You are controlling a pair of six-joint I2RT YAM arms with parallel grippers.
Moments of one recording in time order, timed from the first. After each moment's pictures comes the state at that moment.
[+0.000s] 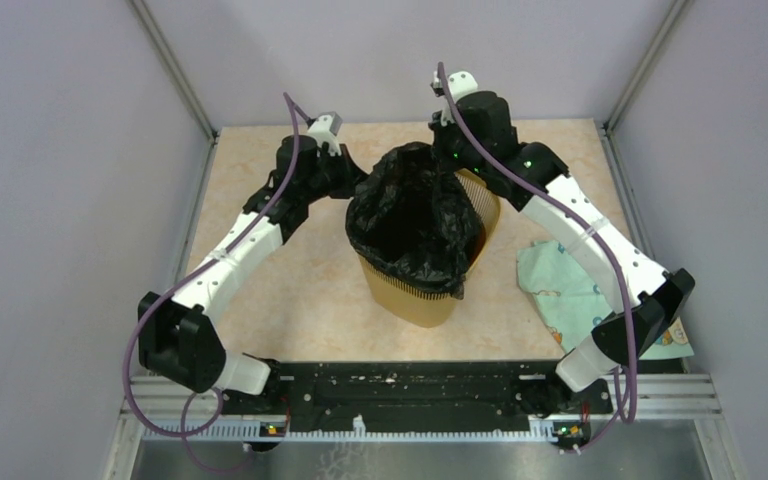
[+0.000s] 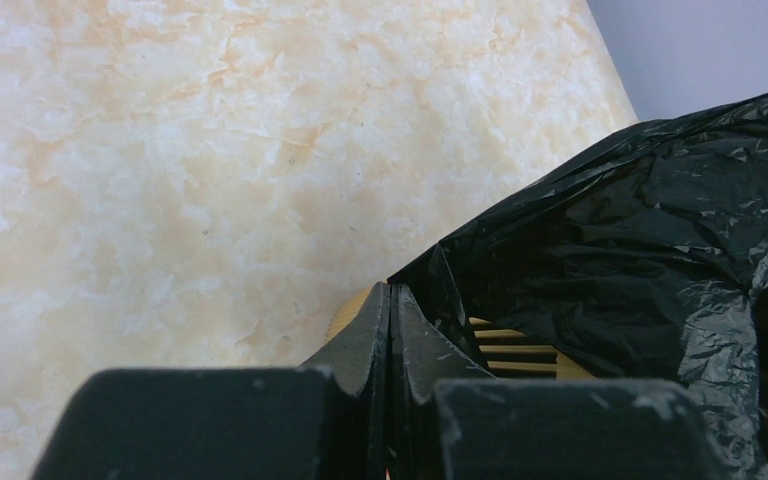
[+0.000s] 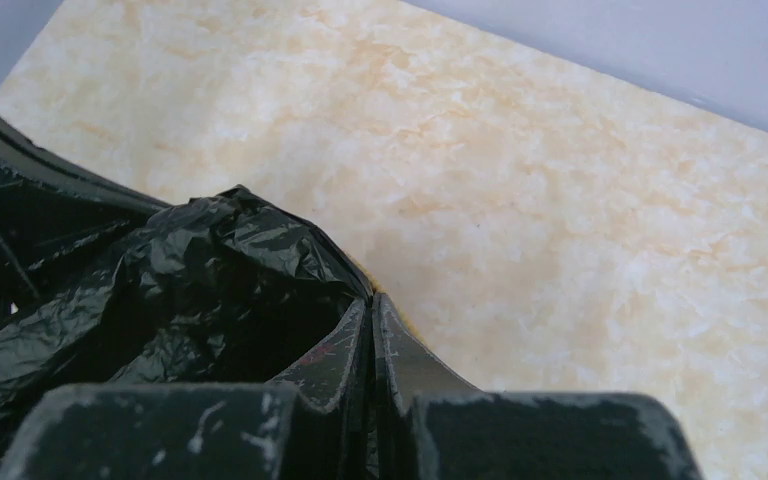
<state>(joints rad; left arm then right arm) -0.39 1.40 1.21 -0.17 0.24 -0.42 0.67 1.57 1.78 -0.65 0.18 0.12</state>
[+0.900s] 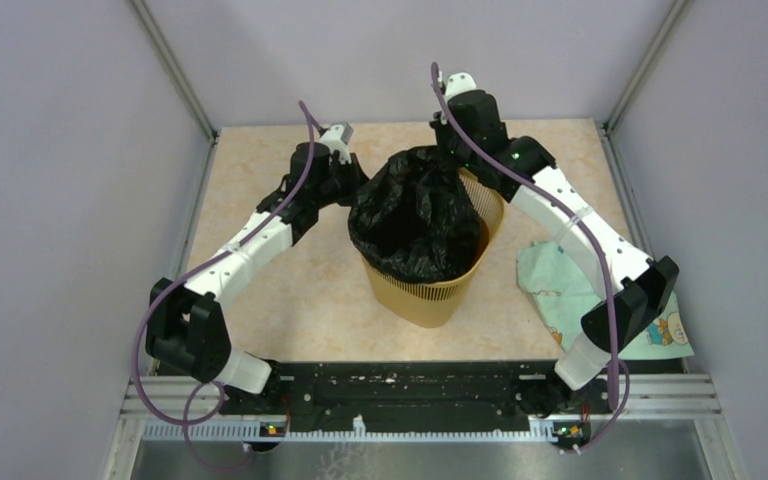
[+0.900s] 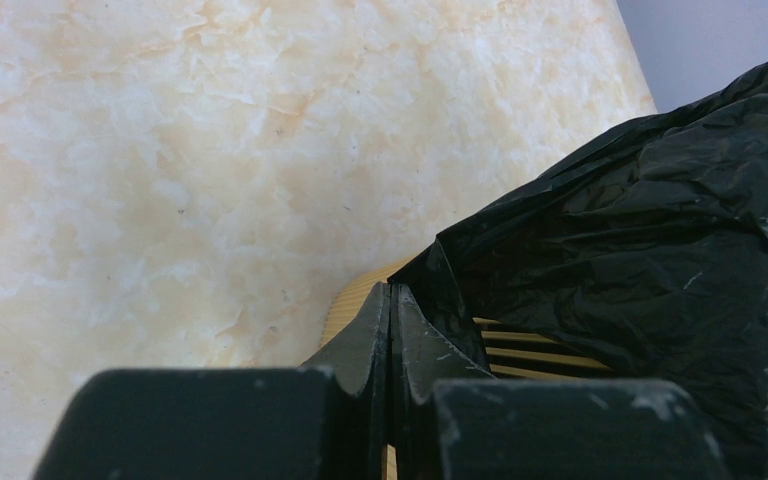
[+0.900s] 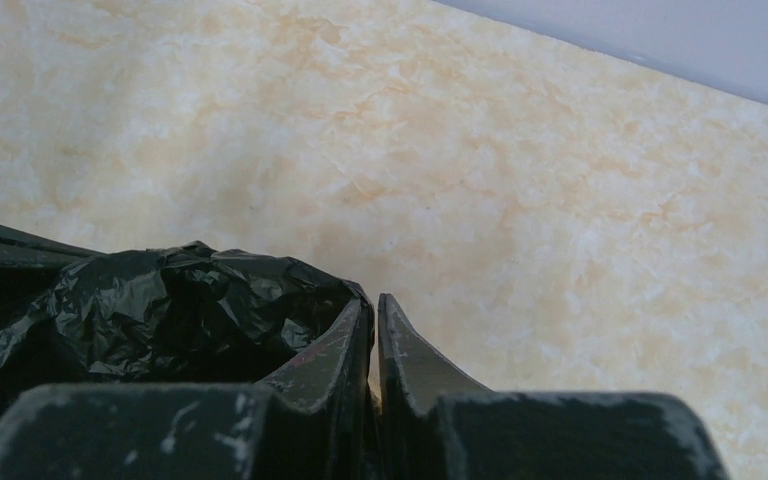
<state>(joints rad) -0.42 1.47 1.17 -0.11 0.24 -0.44 0.64 1.64 1.79 -0.65 0.29 0.12</state>
